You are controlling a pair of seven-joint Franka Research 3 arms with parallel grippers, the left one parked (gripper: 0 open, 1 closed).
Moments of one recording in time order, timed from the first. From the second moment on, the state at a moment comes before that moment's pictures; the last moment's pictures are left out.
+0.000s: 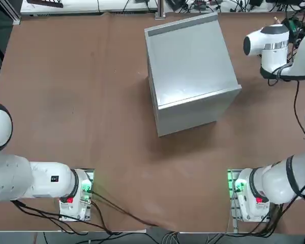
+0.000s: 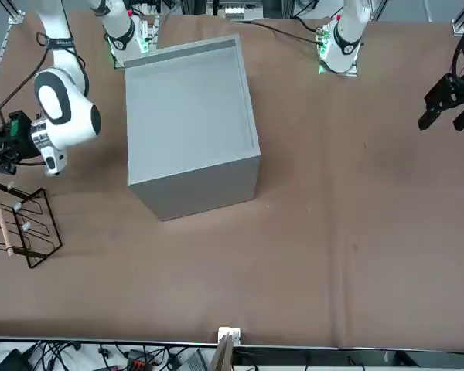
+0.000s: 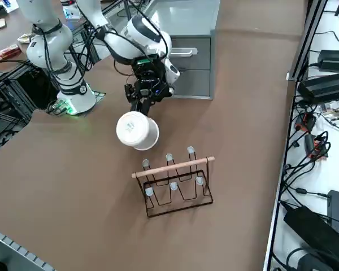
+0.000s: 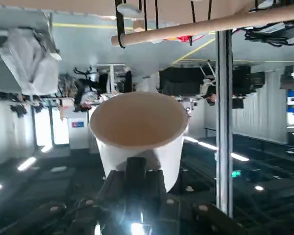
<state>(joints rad) 0.28 0.15 -0.26 -2.27 -1.72 1.79 -0.65</state>
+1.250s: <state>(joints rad) 0.19 0.32 -0.12 -2.22 -1.81 1.80 -0.58</state>
